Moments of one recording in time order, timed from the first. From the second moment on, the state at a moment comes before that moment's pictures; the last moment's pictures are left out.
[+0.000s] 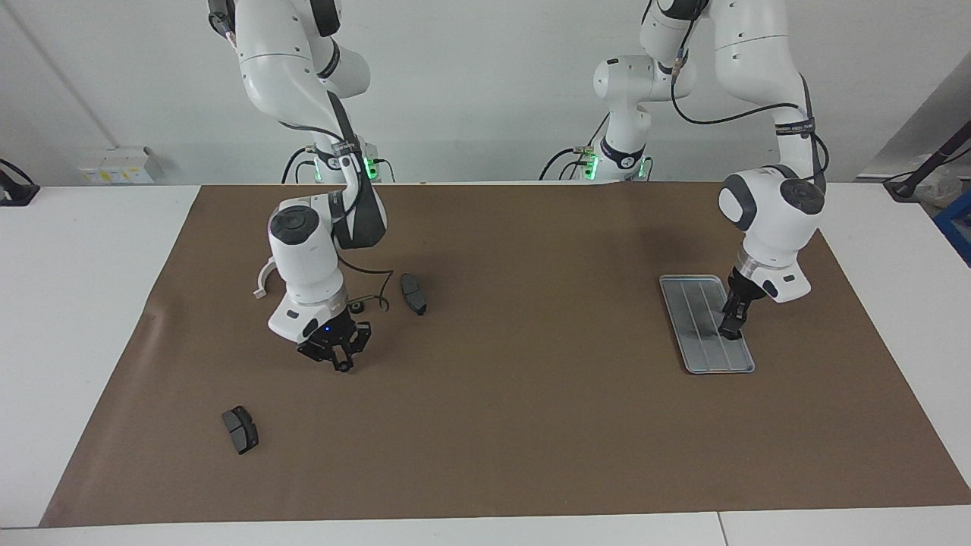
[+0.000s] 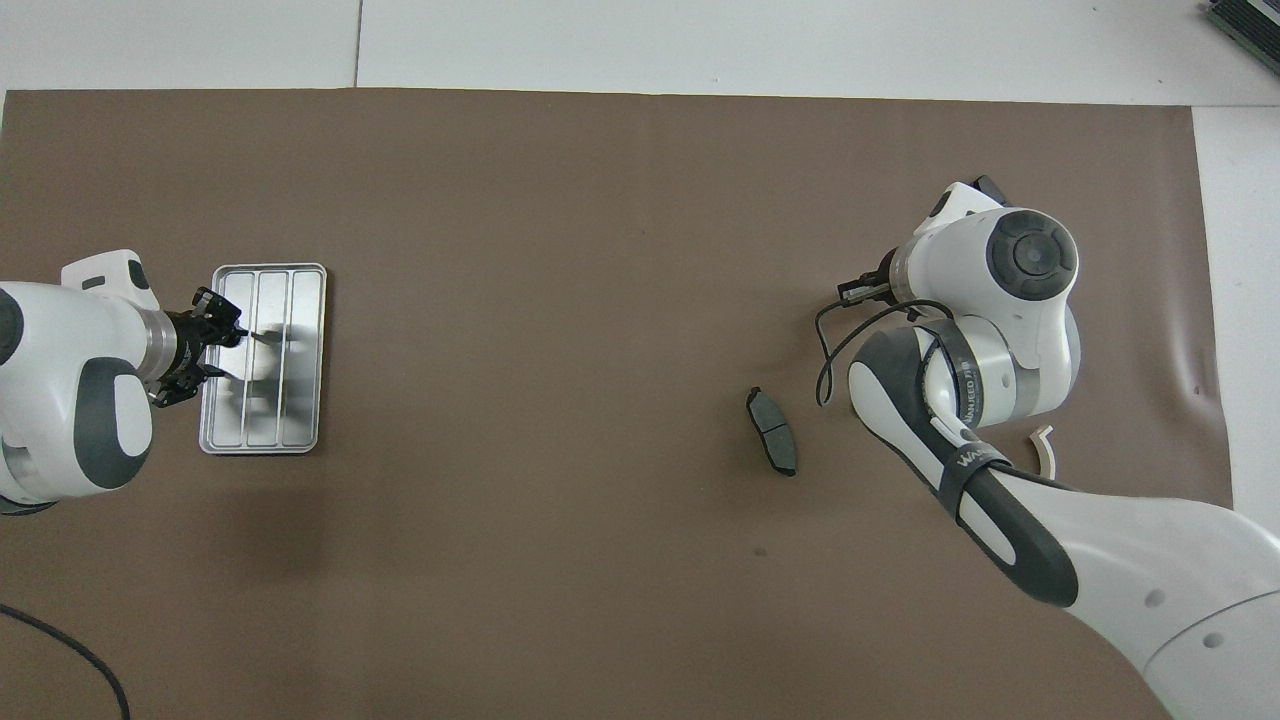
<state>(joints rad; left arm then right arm) -0.03 0.22 0.12 -2.18 -0.02 2.55 -0.92 0.16 0.42 0.00 -1.89 -0.05 2.50 -0.06</state>
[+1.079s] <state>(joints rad) -0.03 0.25 0.12 -2.18 -0.02 2.65 -0.99 0.12 0.25 0.00 -1.86 -0.04 2.37 0.14</state>
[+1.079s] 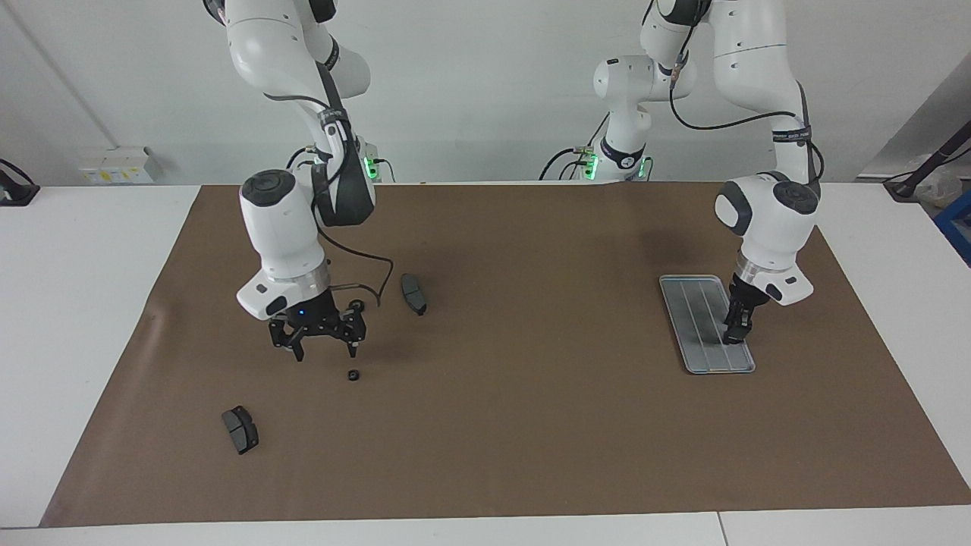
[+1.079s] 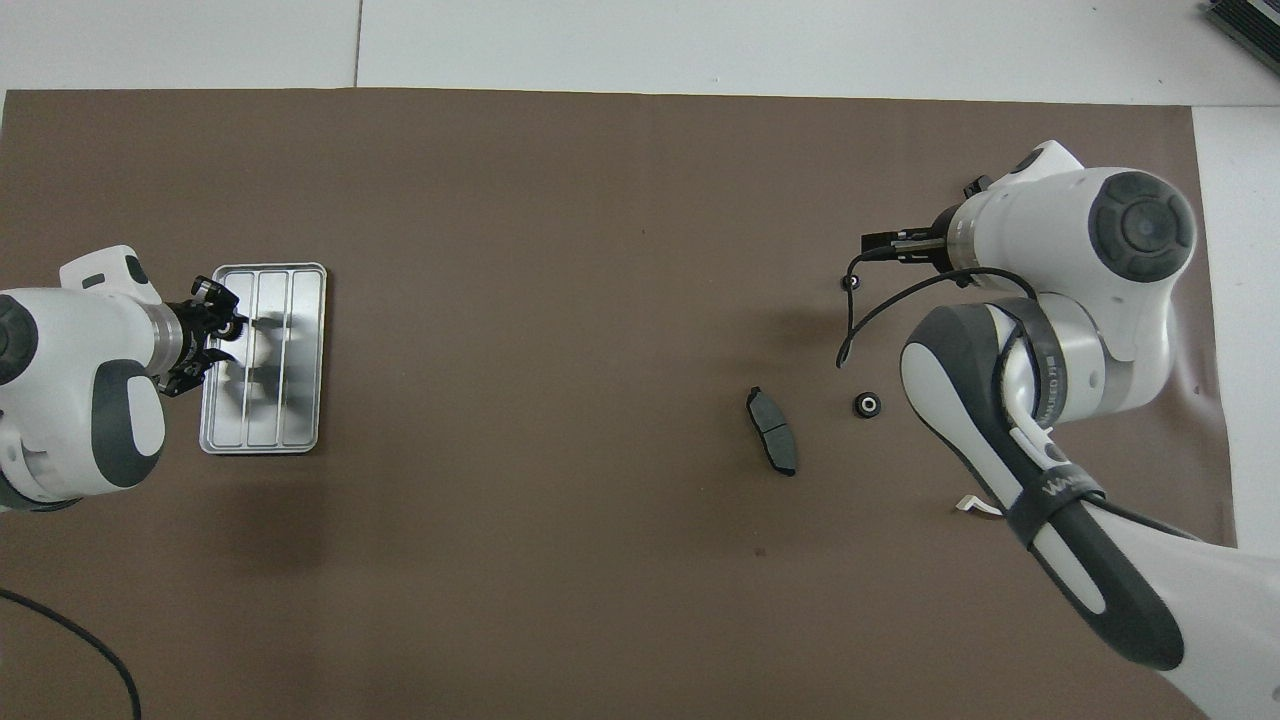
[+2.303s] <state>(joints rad) -0.04 0.25 0.11 -2.16 -0.02 2.62 -0.99 0.06 -0.04 -0.01 -1.76 -0.04 1.84 0.20</state>
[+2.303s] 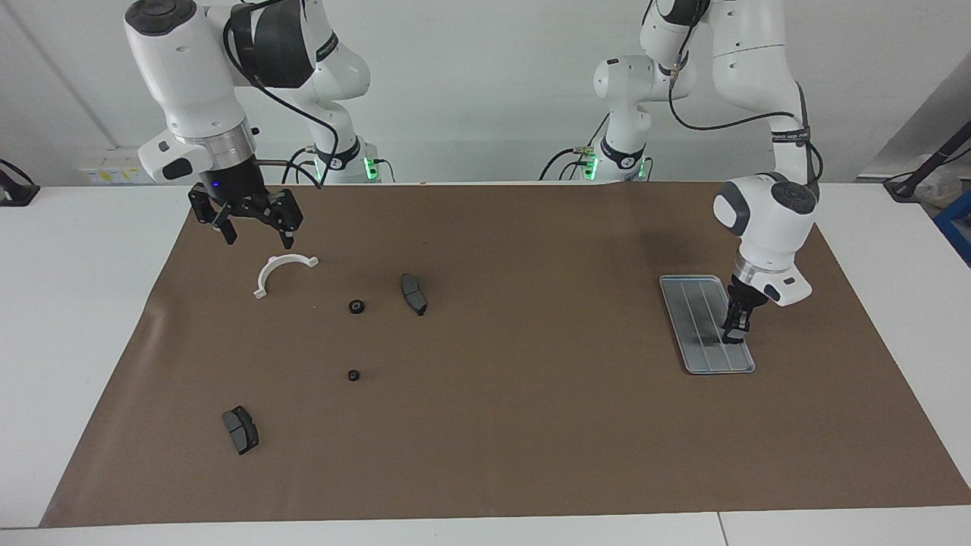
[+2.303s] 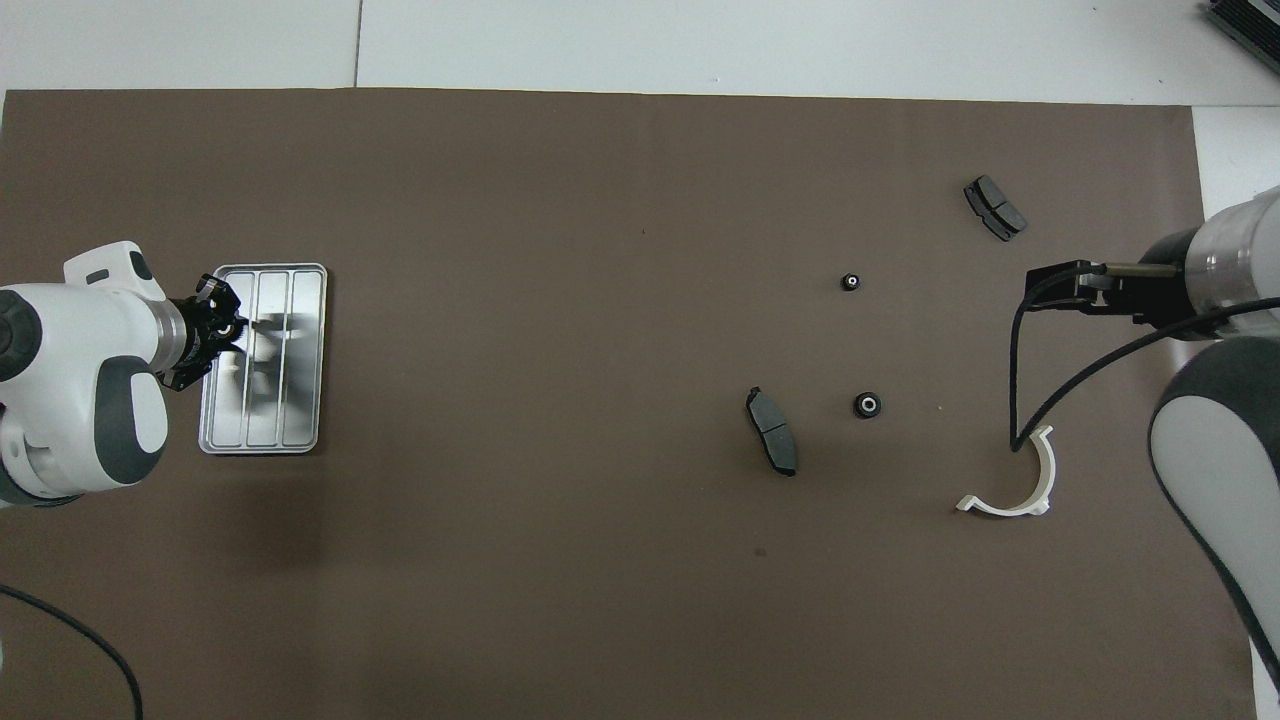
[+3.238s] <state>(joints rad) -0.53 0.25 0.11 -2.01 0.04 2.41 -1.34 0.06 0.00 -0.01 -1.72 -0.04 1.83 0.20</state>
